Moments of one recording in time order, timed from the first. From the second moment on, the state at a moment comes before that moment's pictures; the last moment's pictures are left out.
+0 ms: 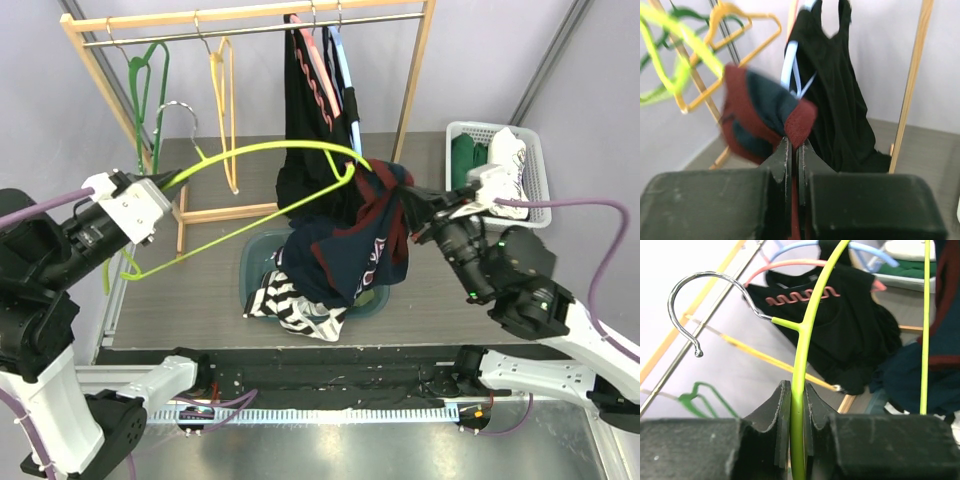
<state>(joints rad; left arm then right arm) -0.22 1.03 2.08 -1.08 0.55 0.68 1.08 0.79 1.16 -0.08 0.62 0.02</state>
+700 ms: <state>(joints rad) -0.21 0.98 2.10 -0.81 0.30 0.33 1.07 1.05 1.60 -0.15 0.28 0.06</state>
